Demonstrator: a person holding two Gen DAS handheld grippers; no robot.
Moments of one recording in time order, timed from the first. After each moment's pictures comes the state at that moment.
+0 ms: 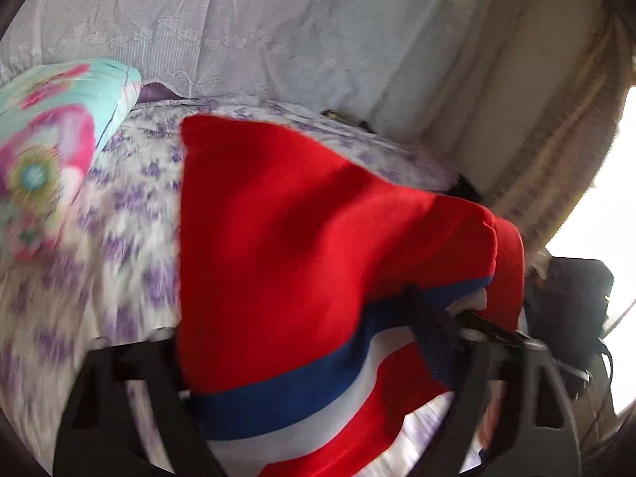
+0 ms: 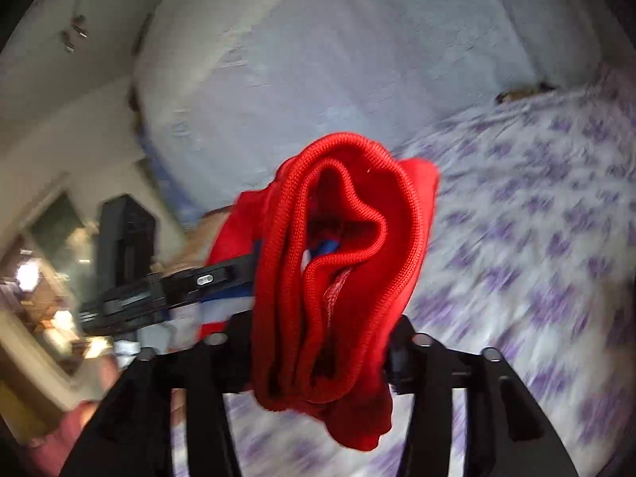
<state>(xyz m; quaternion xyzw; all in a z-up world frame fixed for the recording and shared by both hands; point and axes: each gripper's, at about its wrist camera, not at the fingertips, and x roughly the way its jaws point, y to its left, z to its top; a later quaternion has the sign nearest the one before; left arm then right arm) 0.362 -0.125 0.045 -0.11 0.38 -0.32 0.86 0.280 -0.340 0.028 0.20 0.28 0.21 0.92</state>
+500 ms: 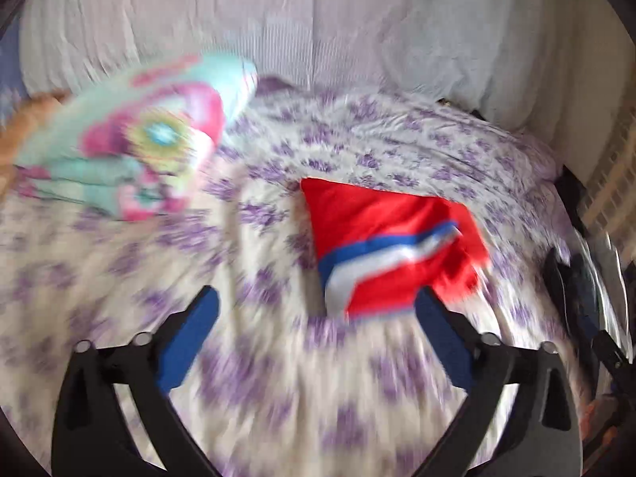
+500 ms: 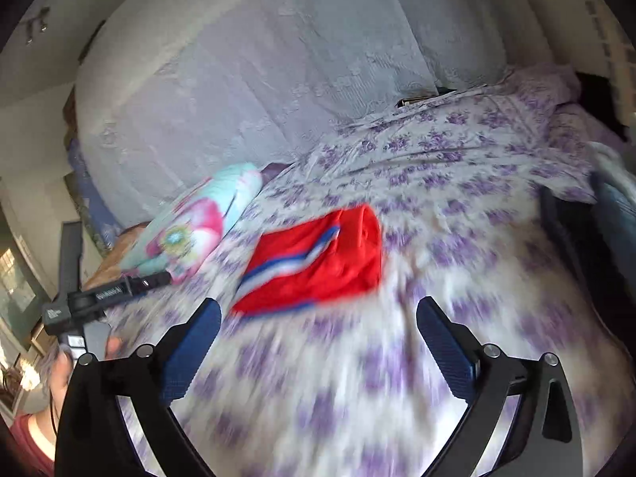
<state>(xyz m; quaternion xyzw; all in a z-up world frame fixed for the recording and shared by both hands) 0.298 -0.055 0.004 -0.03 0.37 -0.14 0.92 0.168 -0.339 -0.019 0.19 0.26 0.07 0.94</state>
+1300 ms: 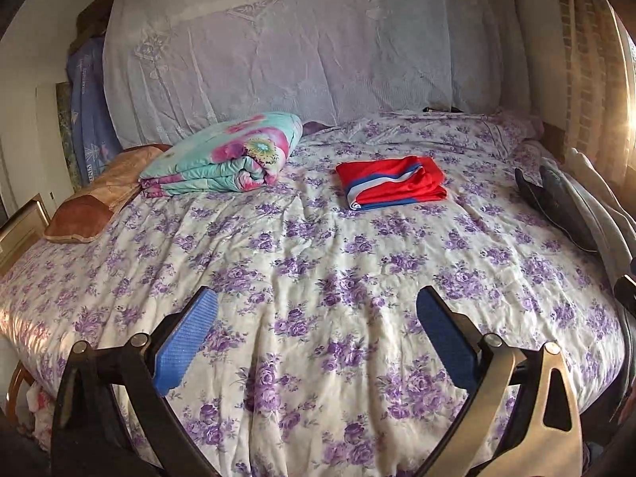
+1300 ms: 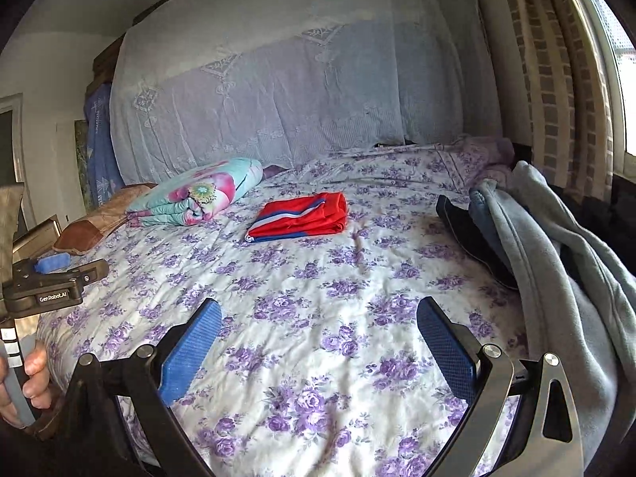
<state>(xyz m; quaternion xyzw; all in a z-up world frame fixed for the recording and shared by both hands) 0.000 -0.026 0.008 0.06 0.27 -0.05 0.96 -0.092 -0.297 -0.016 0.07 0.20 0.01 0.98</state>
